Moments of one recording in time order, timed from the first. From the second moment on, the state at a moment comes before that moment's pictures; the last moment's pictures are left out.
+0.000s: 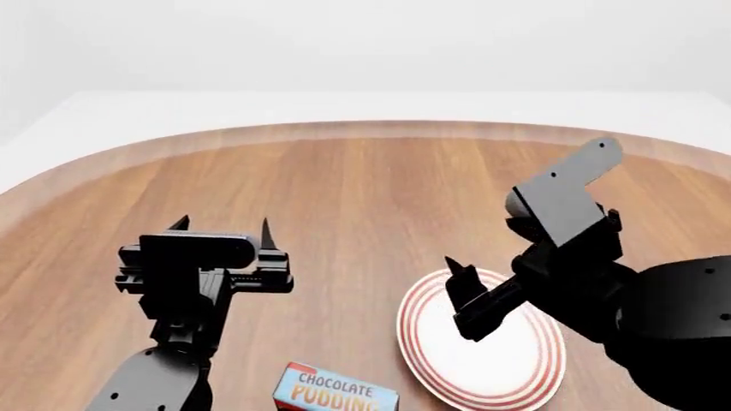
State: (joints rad) left arm -0.29 -0.21 0.12 0.50 -0.22 -0.71 -0.22; right arm 0.94 0.66 -0.20 -0.49 1.63 1.53 0.72
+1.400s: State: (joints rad) left arm -0.30 -0.23 0.14 0.48 -0.23 -0.70 -0.26; right arm 1.07 0.69 -0.73 -0.45 1.32 1.41 0.01
